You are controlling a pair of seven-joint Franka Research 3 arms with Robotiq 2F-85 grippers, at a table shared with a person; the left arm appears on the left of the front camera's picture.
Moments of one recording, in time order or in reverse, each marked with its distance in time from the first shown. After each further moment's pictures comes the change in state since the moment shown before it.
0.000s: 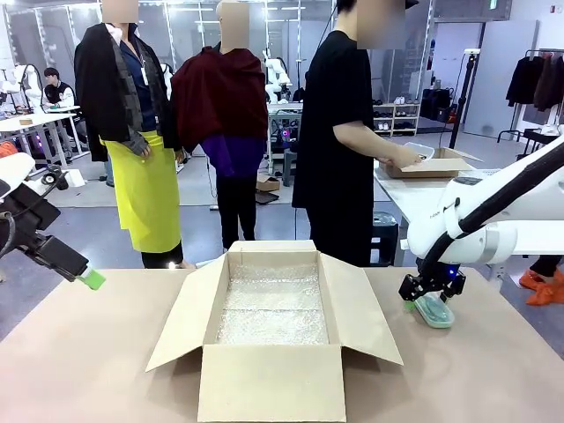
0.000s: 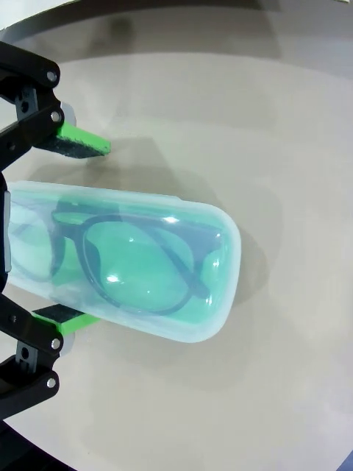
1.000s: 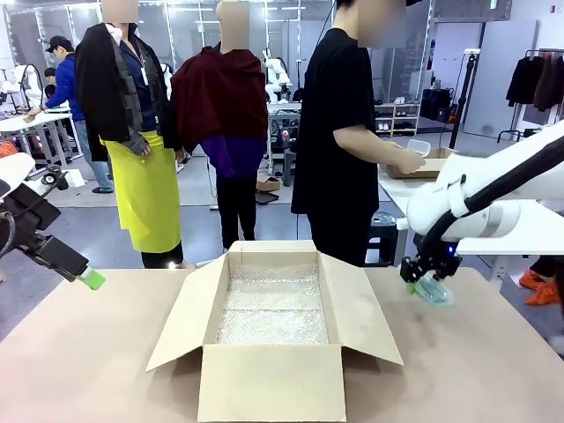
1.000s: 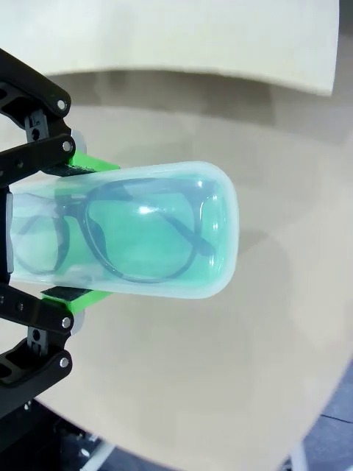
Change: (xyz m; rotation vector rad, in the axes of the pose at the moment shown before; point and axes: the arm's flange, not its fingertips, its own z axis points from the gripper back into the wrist) left arm 0.000 0.000 0.000 0.000 0.000 0.001; right arm 0.008 0.022 0.073 -0.009 -0.037 0.067
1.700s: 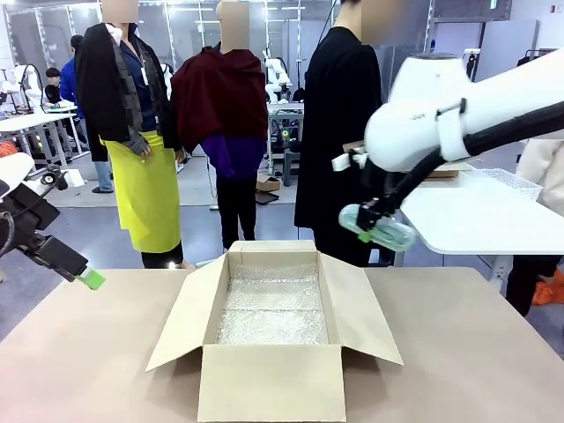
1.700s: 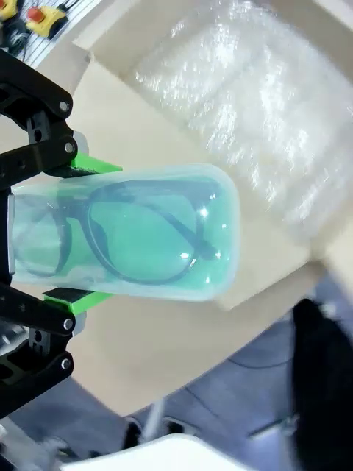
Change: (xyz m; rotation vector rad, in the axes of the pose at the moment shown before) left arm 0.000 0.000 0.000 0.000 0.000 0.000; right arm 0.005 0.171 0.150 -0.026 -0.111 0.587
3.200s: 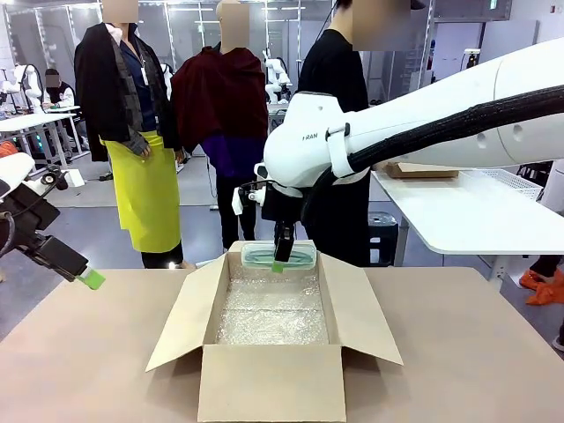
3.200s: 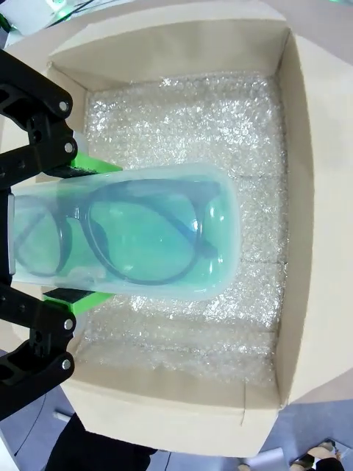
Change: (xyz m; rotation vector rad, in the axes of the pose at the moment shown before) left arm 0.000 0.000 0.000 0.000 0.000 0.001; right arm 0.116 0.106 -0.078 0.245 -0.026 0.713
